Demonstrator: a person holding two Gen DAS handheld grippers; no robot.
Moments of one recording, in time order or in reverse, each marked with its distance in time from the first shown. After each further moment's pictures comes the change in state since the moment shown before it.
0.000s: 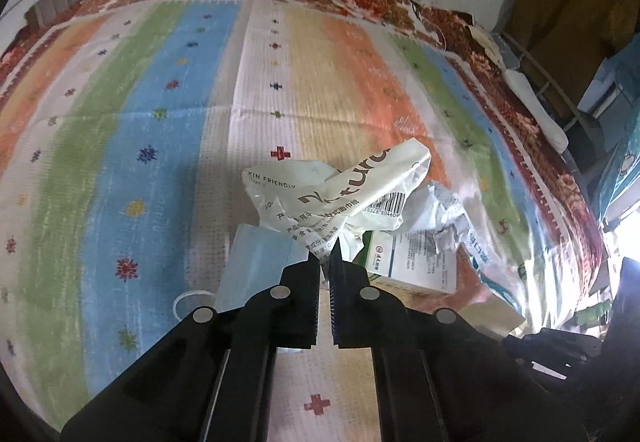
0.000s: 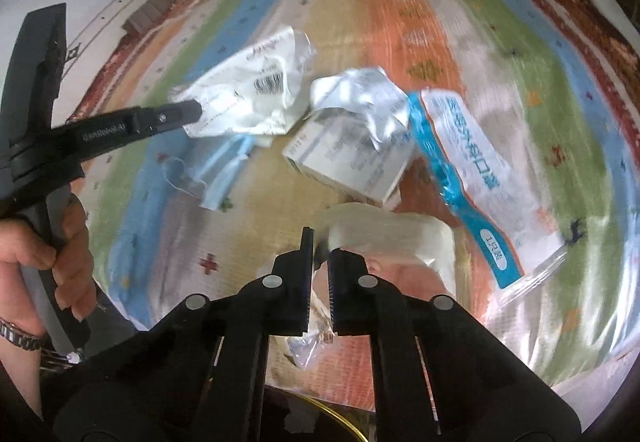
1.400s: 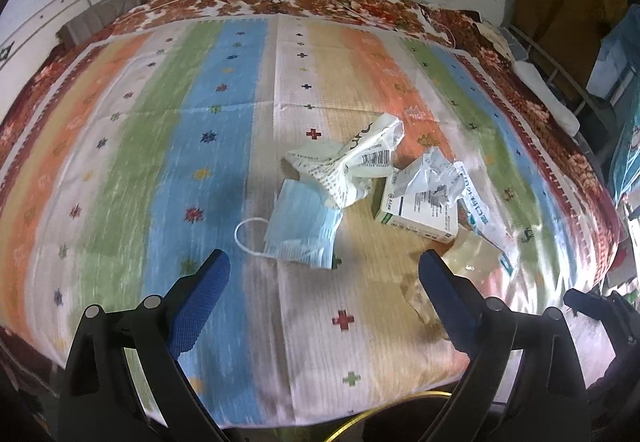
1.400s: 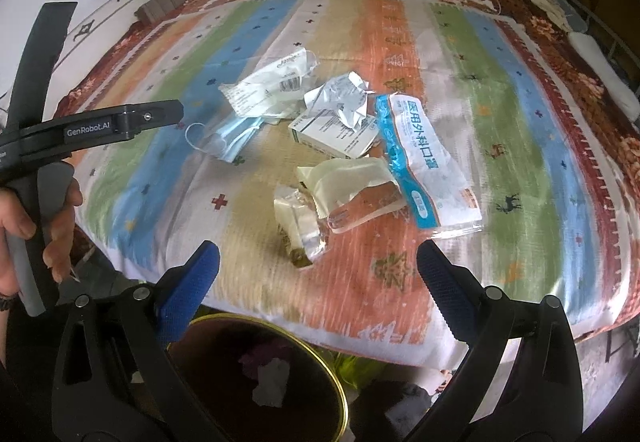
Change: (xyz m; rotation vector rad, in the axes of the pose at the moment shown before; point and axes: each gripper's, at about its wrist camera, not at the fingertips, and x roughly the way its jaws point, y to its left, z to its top) left arm -0.063 -0.006 -0.047 0.053 -0.031 0.125; right arm -0.072 0.011 -0.056 -0.097 -0.051 -0.094
